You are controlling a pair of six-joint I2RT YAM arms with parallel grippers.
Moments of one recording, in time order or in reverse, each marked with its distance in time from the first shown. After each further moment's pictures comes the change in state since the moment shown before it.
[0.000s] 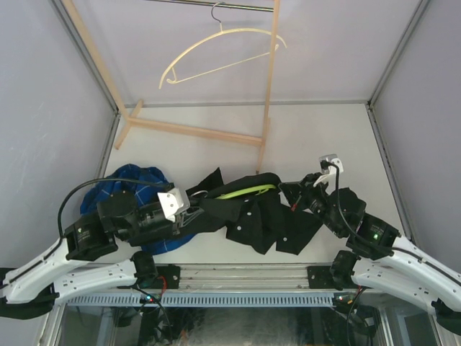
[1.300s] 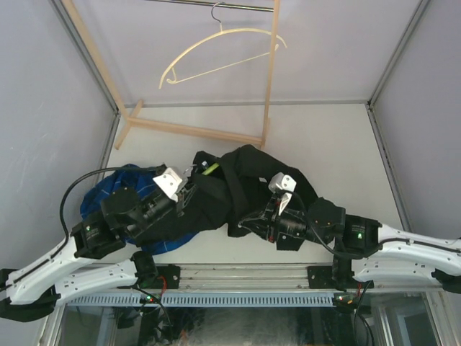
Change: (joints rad) left arm 0.039 0.032 -0.020 0.134 -0.304 -0.031; right arm 0.393 0.185 0.098 0.166 -0.258 -0.193
